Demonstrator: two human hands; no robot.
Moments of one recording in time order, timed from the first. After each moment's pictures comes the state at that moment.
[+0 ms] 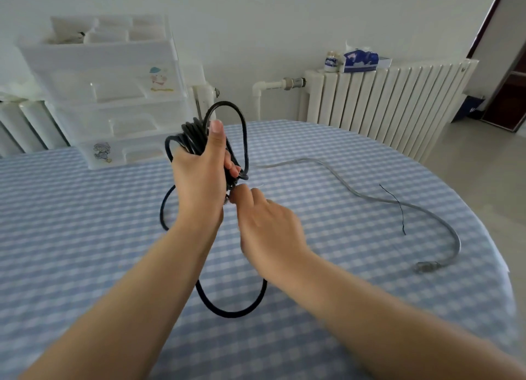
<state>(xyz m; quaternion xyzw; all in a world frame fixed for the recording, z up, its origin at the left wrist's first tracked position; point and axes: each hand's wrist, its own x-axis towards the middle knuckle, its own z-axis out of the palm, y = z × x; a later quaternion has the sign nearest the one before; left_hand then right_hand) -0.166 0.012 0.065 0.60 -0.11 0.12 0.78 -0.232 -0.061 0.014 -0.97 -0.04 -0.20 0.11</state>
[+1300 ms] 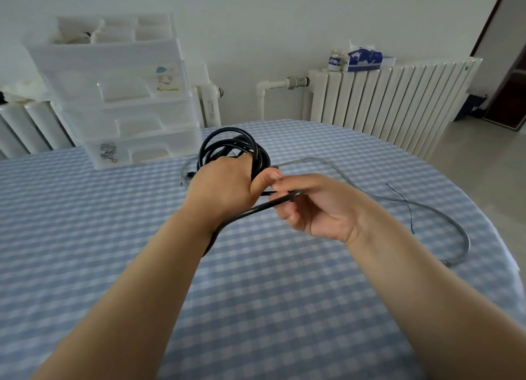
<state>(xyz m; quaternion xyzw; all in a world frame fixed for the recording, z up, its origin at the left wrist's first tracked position) -0.140 0.031 0.048 0.88 -0.38 0.22 0.19 -0.229 -0.122 0.067 -0.52 0.05 0.19 0.83</state>
